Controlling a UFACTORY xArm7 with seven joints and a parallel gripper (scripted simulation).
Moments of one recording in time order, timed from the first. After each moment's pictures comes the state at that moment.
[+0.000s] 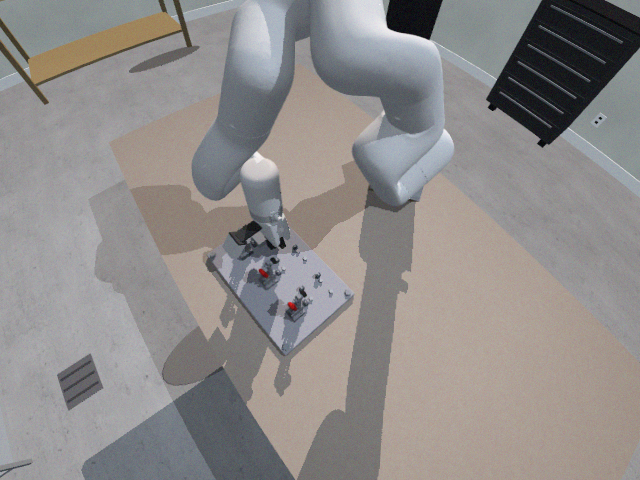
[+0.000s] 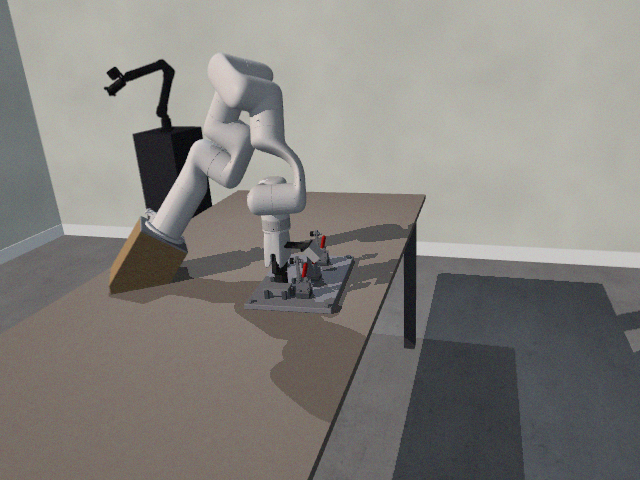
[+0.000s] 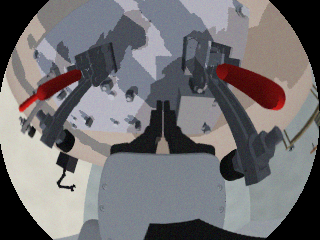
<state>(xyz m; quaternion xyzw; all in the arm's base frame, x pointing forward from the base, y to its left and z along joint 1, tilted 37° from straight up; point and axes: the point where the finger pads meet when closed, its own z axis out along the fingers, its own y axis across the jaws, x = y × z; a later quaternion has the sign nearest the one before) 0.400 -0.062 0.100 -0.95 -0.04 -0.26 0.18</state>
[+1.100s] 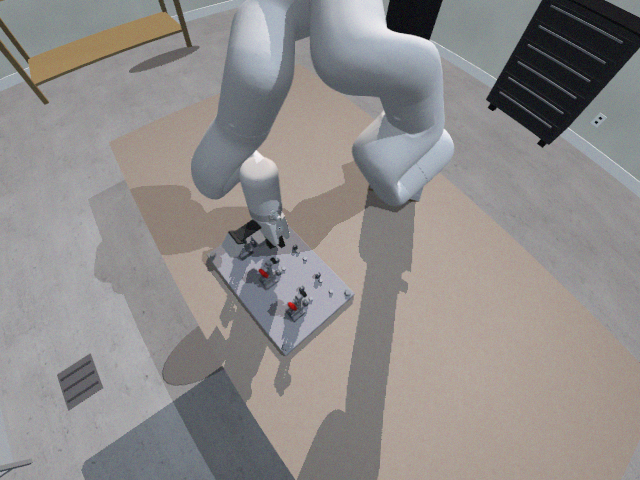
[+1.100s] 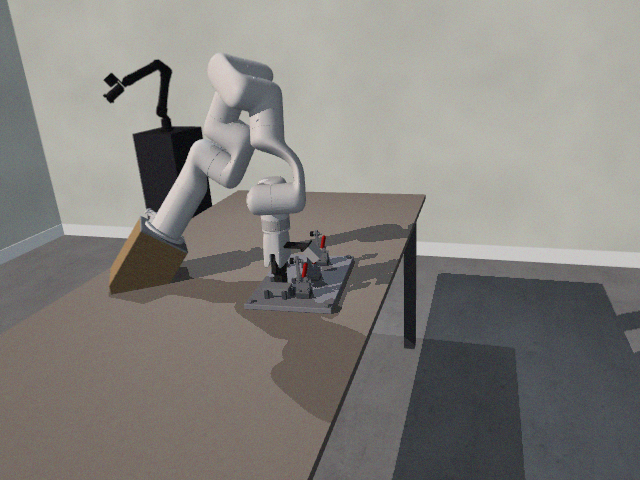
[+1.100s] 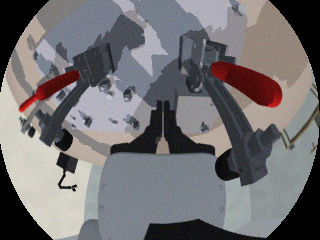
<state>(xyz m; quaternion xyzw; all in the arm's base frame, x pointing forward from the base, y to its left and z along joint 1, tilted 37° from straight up) 0.400 -0.065 0.099 -0.95 -0.04 -0.26 0.18</state>
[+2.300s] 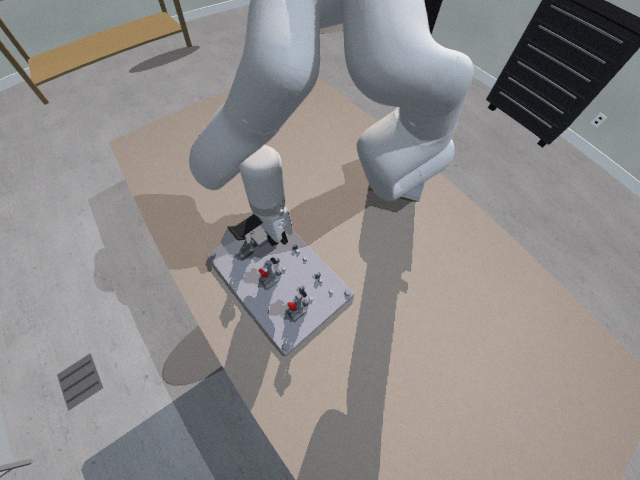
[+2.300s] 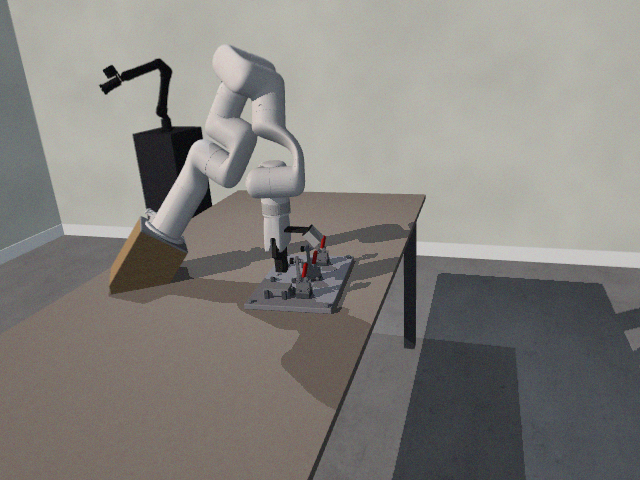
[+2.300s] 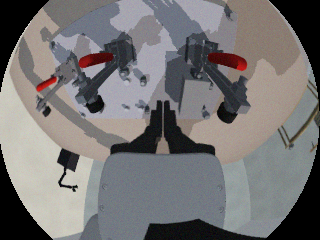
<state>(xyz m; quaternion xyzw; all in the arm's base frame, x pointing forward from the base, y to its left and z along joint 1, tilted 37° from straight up) 0.378 -0.066 0.135 -0.95 -0.04 -0.26 0.18</state>
